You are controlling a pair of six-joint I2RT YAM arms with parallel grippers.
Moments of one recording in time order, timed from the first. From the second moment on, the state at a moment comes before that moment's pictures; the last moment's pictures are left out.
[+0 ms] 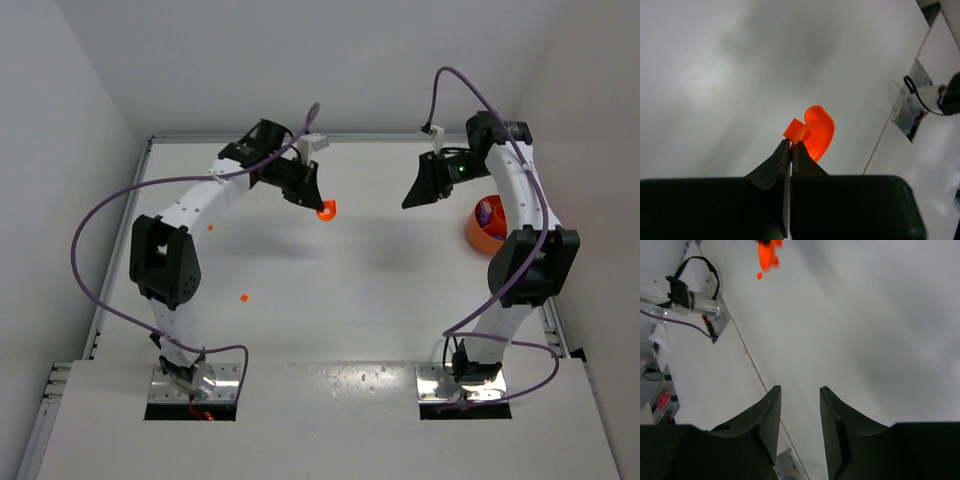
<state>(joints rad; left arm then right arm) -0.34 1.87 1.73 -0.72 0.74 0.04 -0.04 1.83 1.79 -1.38 -0.95 -0.61</state>
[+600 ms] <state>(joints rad) -0.49 1.90 1.67 -0.71 0.77 0.01 0.22 1.74 1.20 -0.53 -1.18 0.06</state>
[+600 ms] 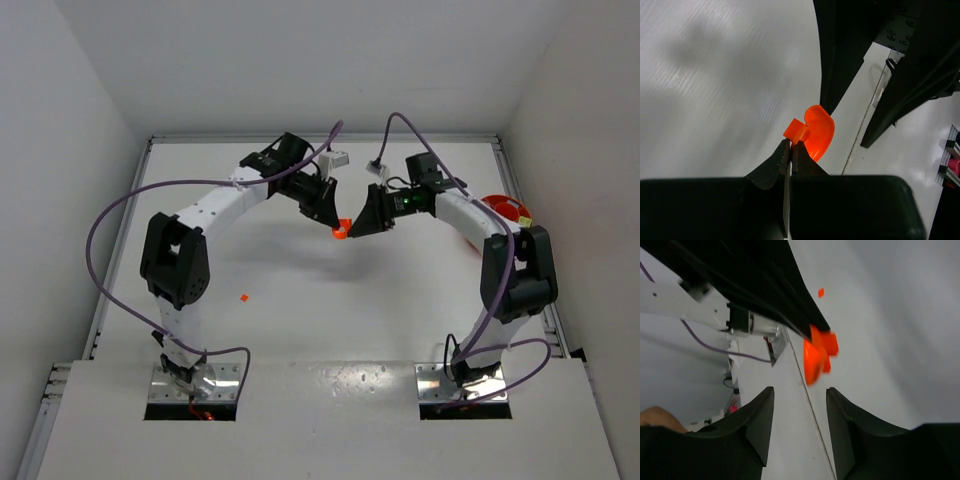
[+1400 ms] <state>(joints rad) -0.48 1.89 1.66 -0.69 0.82 0.00 0.26 1.72 1.20 -0.22 -1.02 0.30</state>
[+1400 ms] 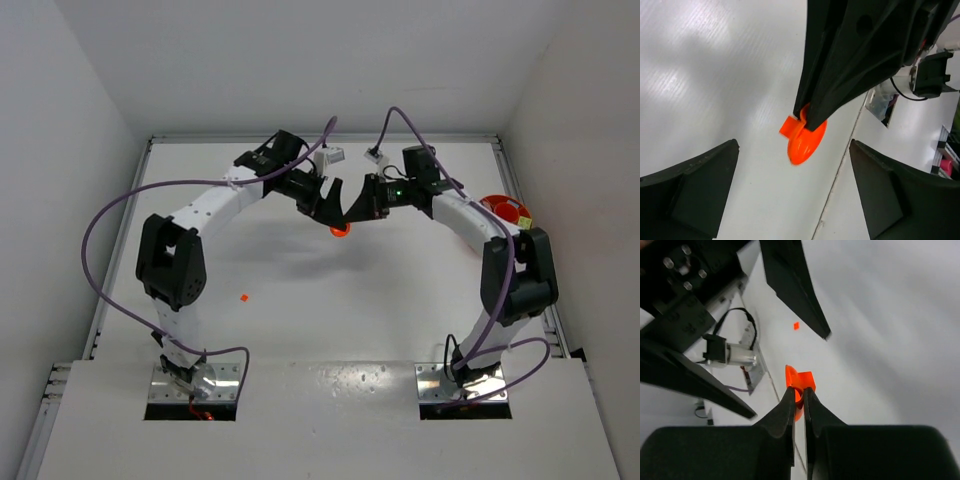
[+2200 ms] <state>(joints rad) -0.12 1.71 1.70 -0.50 0.51 -0.13 -0.48 1.77 1.70 -0.92 -0.55 -0.41</state>
